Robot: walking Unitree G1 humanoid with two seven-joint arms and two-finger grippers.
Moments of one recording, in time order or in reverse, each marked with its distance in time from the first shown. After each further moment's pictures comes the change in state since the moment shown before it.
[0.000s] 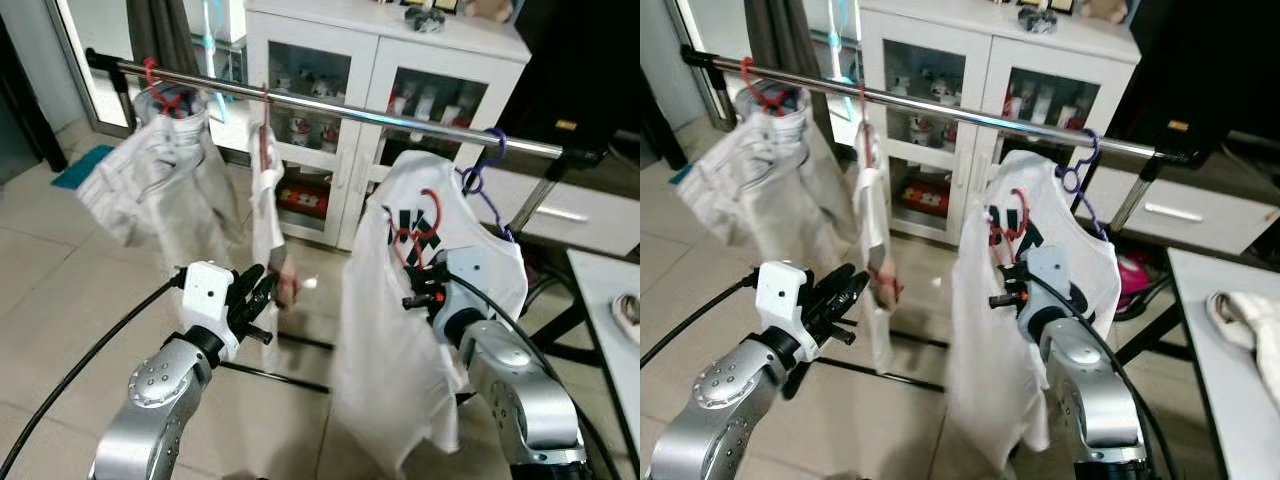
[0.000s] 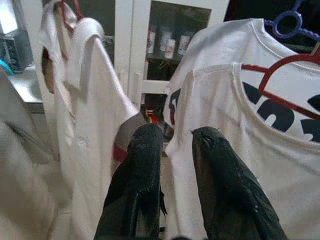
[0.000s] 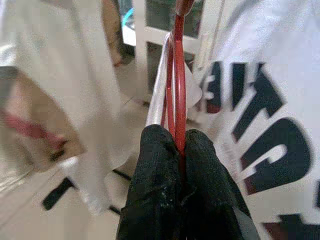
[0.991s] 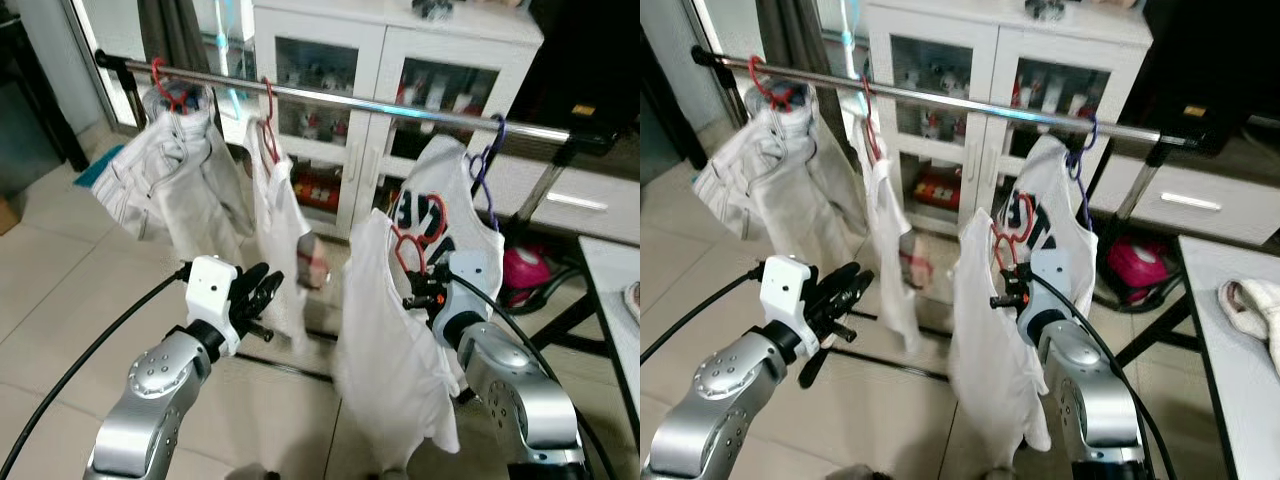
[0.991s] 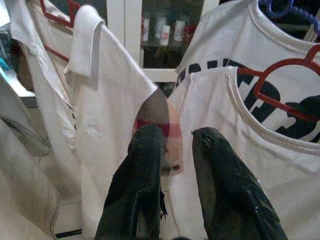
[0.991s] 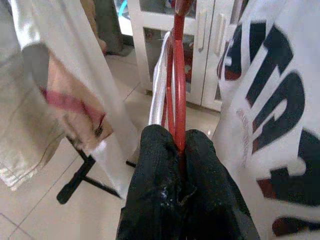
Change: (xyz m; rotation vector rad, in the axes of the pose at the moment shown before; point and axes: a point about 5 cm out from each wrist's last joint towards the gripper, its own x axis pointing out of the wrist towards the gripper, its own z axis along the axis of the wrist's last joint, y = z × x) left arm 0.006 0.001 0.004 0.013 0.015 -0.051; right arm 0.000 -0.003 -0.003 0.053 0.025 -0.048
